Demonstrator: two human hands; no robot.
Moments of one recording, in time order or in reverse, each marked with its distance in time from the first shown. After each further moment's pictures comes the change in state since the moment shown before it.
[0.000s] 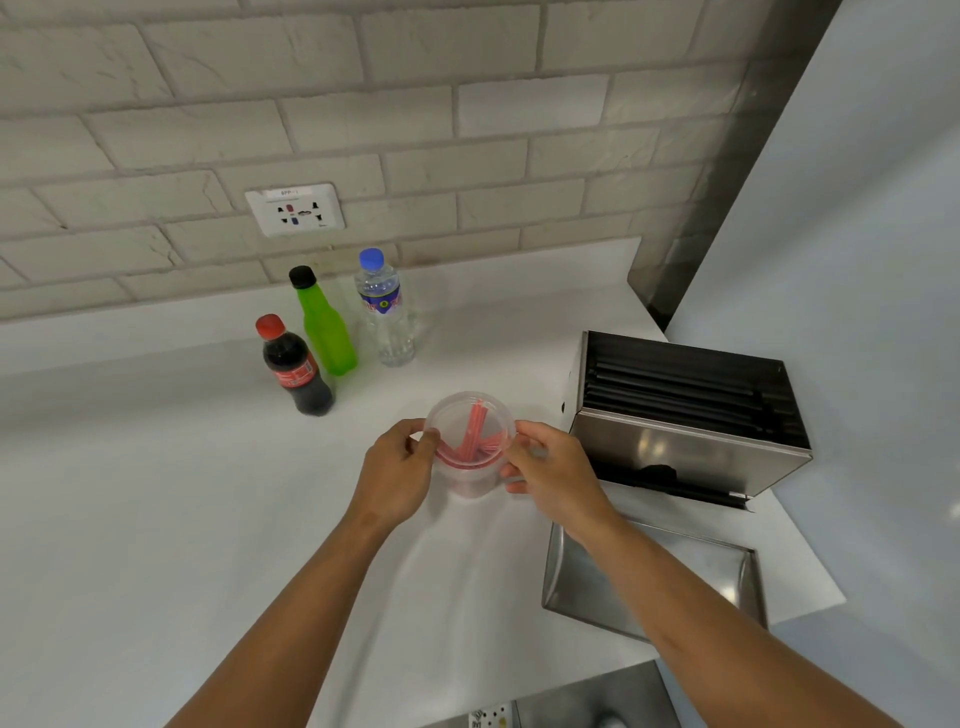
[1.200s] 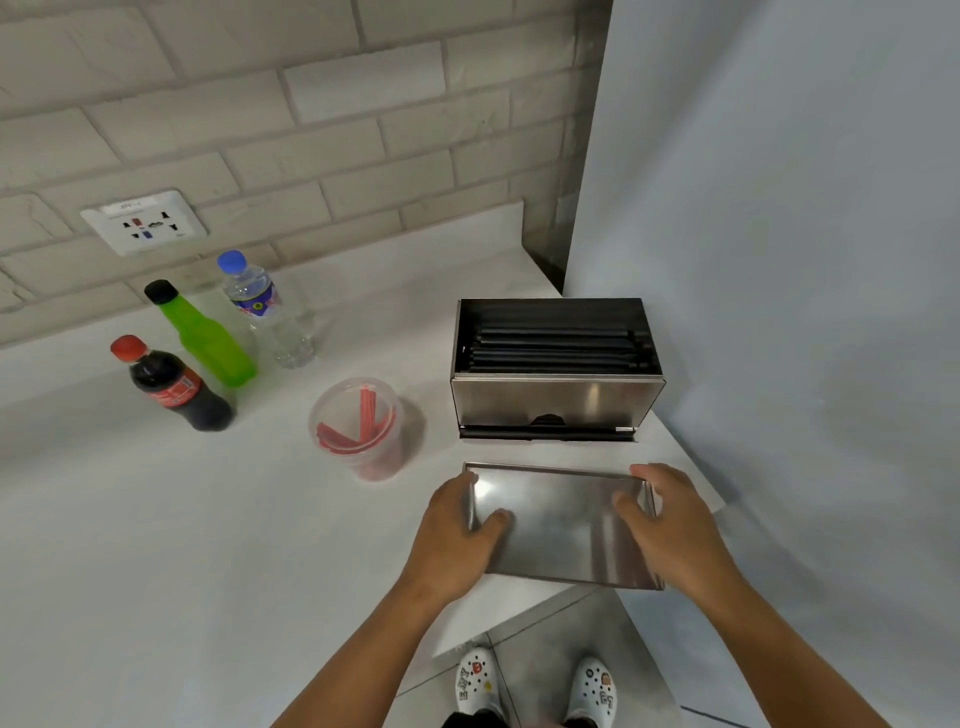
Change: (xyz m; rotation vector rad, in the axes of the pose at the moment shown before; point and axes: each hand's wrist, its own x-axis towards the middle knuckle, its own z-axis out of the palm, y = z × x) left_hand -0.105 0.018 0.145 0.162 -0.362 0.046; right_hand -0.123 0.105 -0.190 -0.470 0.370 0.153
